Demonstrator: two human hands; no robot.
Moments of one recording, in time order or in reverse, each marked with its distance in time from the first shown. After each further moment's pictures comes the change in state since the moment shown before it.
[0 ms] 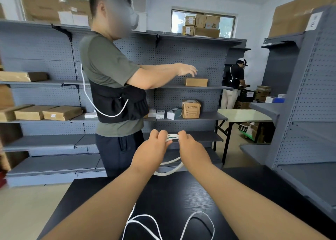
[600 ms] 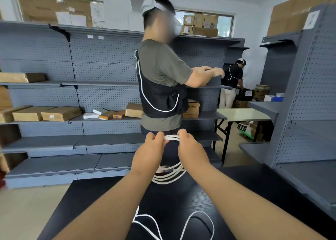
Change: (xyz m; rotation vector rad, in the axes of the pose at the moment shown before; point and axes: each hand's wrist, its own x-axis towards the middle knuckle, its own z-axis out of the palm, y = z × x) left_hand -0.004 0.004 0.005 -0.111 0.024 -0.126; right_hand 0.000 -0.004 0.001 0.086 0.039 0.102
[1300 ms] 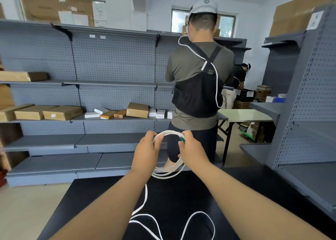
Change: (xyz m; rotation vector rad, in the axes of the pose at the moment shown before) left_hand 0.004 -0.012 0.004 -0.531 0.066 -0.161; right_hand 0.007 0.007 0.006 0.383 -0.091 0.134
